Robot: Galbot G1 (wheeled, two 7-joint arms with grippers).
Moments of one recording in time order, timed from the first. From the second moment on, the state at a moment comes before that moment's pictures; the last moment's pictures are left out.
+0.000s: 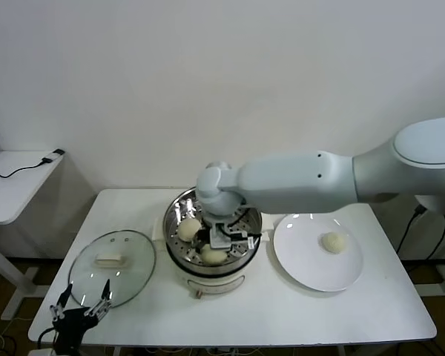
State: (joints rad) left arm 1.82 -1.52 -0.82 -2.16 -0.19 0.14 0.04; right arm 0.68 1.33 -1.54 1.51 -0.12 0.31 -0.95
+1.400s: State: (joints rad) left arm 1.81 -1.53 -0.83 -2.16 -0.19 0.16 0.05; right arm 0.49 0.79 -1.51 0.99 0.29 -0.08 -1.07
